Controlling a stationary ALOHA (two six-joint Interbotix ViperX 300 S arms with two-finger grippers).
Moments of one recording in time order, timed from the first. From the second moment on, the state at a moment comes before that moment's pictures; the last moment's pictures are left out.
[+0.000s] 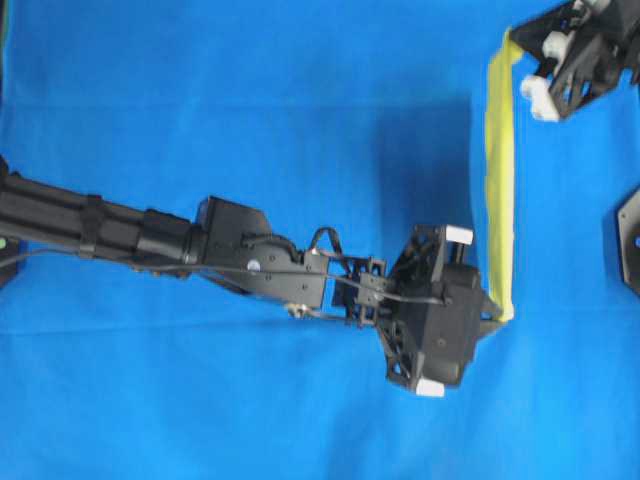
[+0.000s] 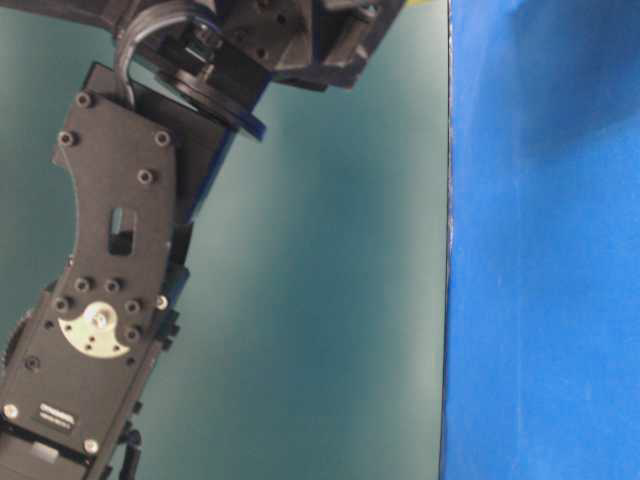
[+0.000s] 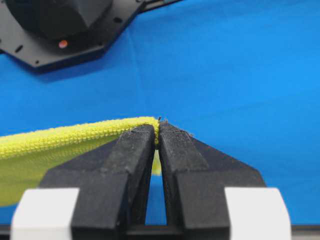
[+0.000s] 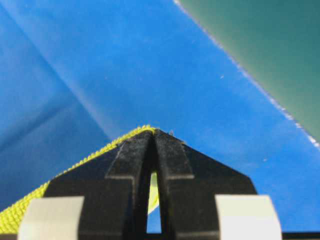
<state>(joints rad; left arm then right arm) -0.18 0.45 -0.03 -0.02 -0.04 0.19 -0.54 -0.56 0.93 -0.60 0.32 0.64</state>
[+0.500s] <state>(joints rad) -0.19 0.30 0.40 -0.03 -0.22 0.00 -0.52 -0.11 0.79 -0.60 0.00 0.64</state>
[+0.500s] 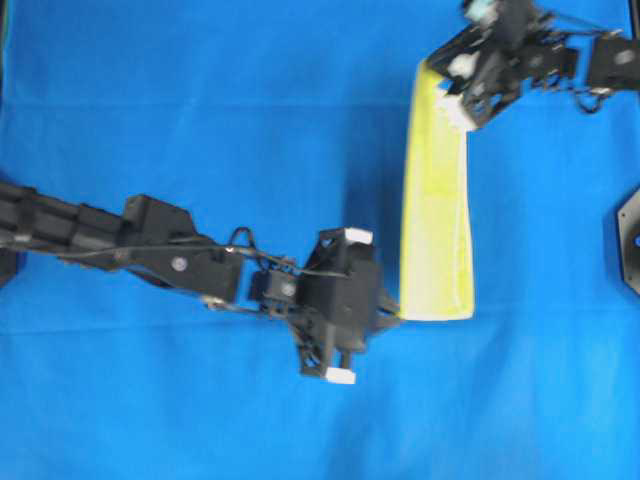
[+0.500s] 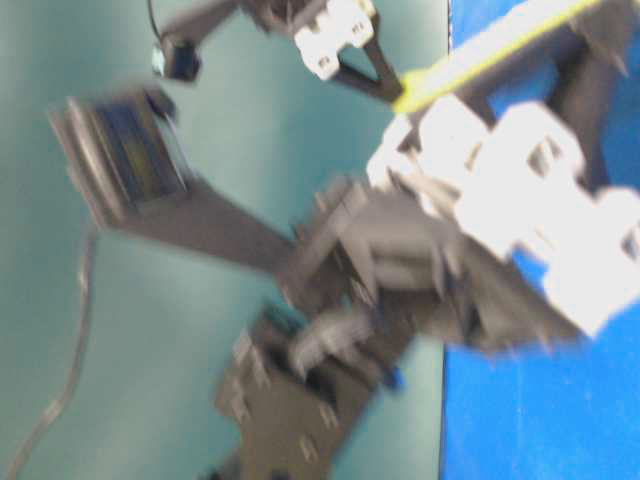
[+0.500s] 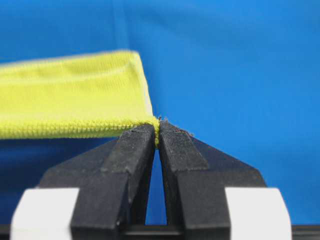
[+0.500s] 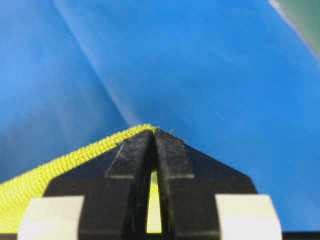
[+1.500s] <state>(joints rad) -0.22 0.24 0.50 -0.03 -0.15 0.01 -0.48 0.00 0.71 -0.60 0.00 0.64</state>
